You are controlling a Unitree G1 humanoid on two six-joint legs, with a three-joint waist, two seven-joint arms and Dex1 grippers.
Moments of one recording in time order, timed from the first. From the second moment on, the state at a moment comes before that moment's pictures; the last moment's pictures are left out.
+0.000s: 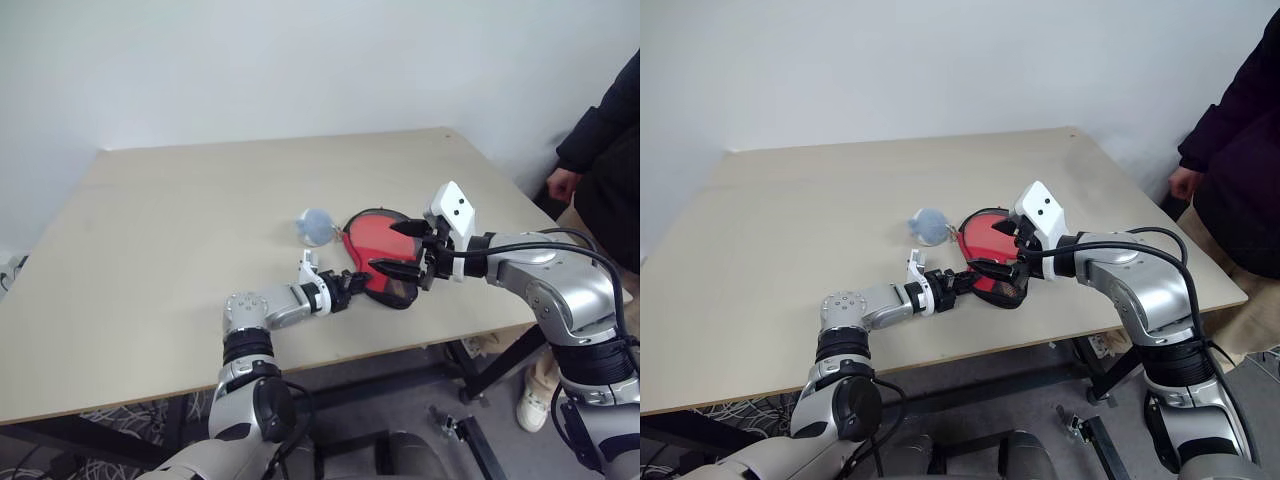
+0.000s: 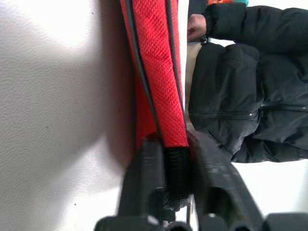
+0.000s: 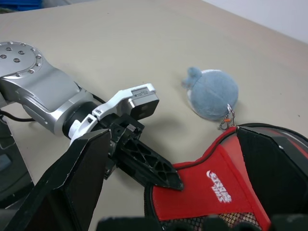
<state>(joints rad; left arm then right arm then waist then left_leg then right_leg) -0.70 -0.10 0.65 0.56 -0.84 1.30 -0.09 -0.58 -0.57 0.14 -0.29 0.43 0.83 0.78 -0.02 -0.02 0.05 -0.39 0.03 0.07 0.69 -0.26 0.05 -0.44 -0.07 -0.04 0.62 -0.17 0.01</state>
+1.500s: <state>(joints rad) 0.00 -0.03 0.21 -0.28 -1.94 1.10 0.89 -0.72 -0.52 0.16 0.03 0.31 0.78 0.74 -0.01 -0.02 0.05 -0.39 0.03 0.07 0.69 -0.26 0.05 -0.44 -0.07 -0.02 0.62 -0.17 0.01</state>
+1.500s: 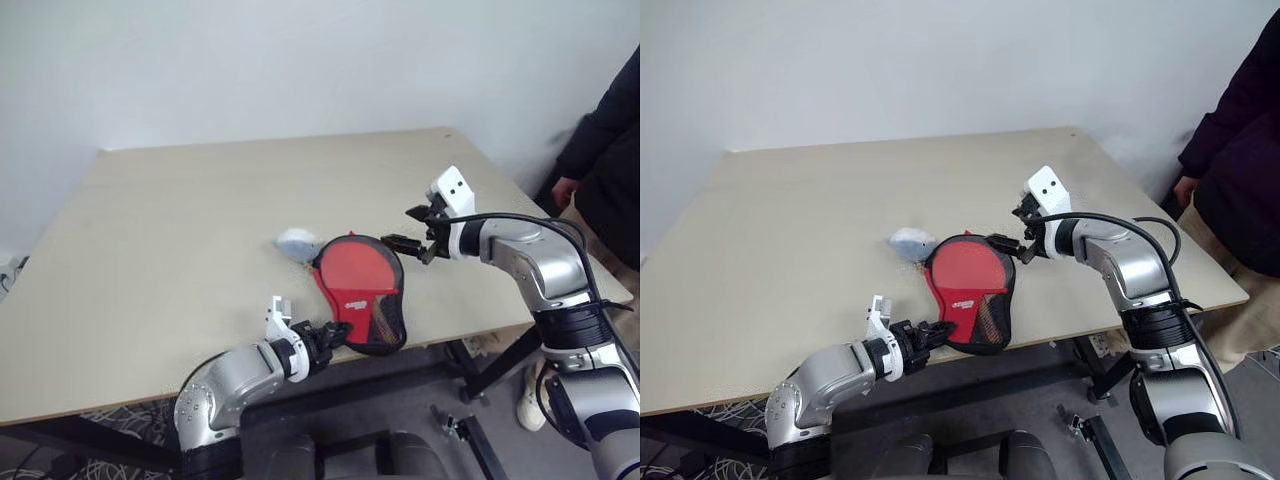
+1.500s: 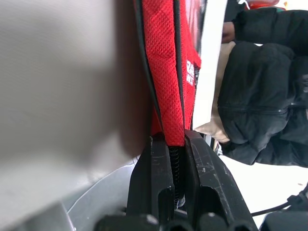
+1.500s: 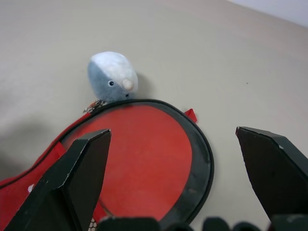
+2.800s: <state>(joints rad) 0.36 0.37 -0.03 -0.64 -1.96 0.67 0.73 -0.72 -0.50 0.17 0.03 0.31 0.80 0.74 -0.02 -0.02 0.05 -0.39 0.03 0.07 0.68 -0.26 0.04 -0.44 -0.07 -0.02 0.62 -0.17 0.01</state>
